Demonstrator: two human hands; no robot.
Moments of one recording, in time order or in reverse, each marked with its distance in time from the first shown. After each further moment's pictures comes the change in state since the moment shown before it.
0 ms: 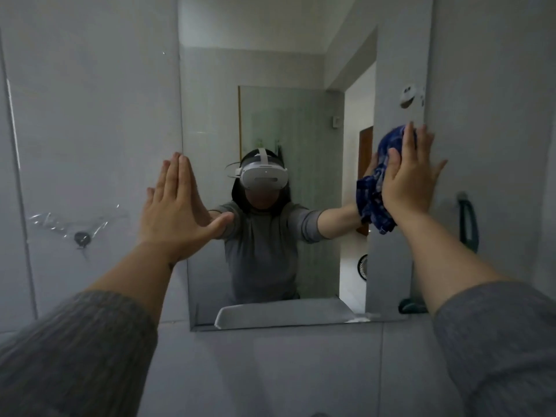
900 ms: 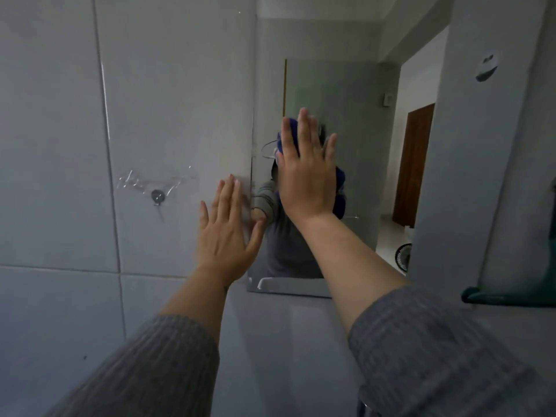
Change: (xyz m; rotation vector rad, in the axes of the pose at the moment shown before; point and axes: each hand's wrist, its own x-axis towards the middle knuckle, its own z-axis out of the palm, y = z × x) left_hand -0.078 -0.031 0.035 -0.041 -0.020 -0.018; right_hand -0.122 -0.208 0.067 -0.008 -0.115 -0.484
